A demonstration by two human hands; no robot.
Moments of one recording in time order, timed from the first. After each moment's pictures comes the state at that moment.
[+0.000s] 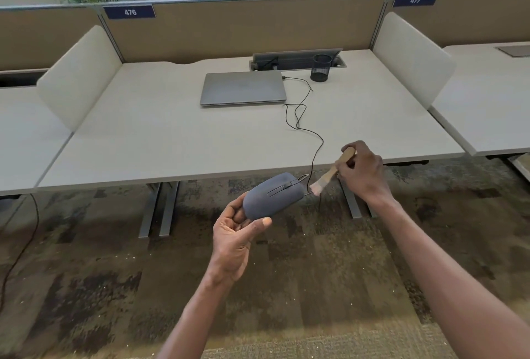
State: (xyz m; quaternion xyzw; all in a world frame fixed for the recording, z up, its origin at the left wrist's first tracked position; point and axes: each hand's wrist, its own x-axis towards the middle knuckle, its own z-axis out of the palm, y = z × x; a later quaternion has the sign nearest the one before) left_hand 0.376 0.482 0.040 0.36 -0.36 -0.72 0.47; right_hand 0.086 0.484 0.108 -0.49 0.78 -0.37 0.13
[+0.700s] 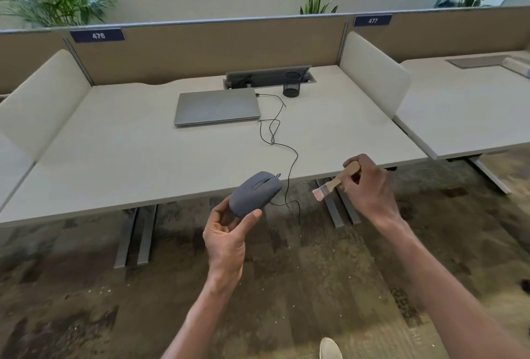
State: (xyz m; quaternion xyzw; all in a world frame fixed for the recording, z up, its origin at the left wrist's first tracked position) left_hand 0.325 0.473 0.058 0.39 -0.39 -0.63 0.55; right_hand 0.057 0.530 0.130 -0.47 0.79 -0.39 0.05
